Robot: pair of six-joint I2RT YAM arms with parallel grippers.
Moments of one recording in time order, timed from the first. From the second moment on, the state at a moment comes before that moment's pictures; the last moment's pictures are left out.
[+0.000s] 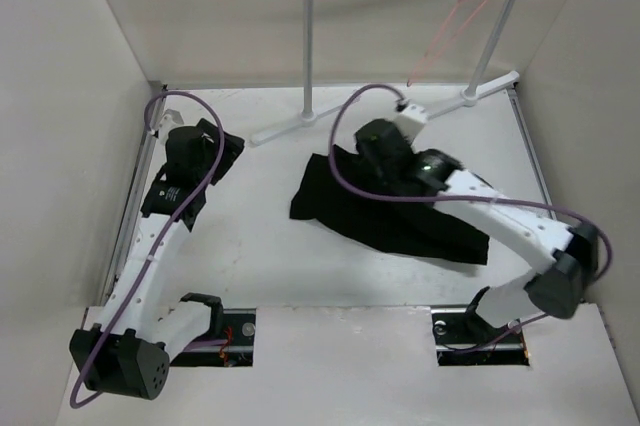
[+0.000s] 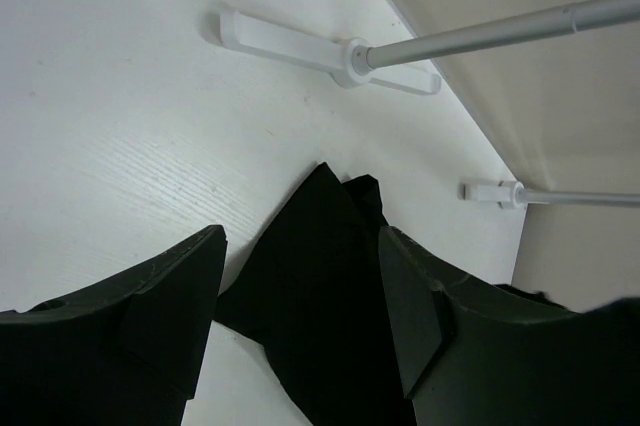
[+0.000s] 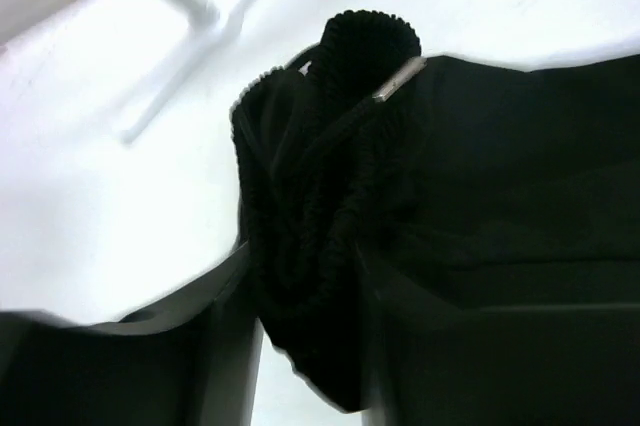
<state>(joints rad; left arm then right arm) -0.16 1.00 0.96 -0.44 -0.12 -0.93 0.81 1.41 1.39 -0.63 0.67 0.90</state>
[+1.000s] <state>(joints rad) -0.74 1.74 1.19 -0.14 -0.17 -0.89 0.09 0.73 0.57 -0.58 0.27 0.87</state>
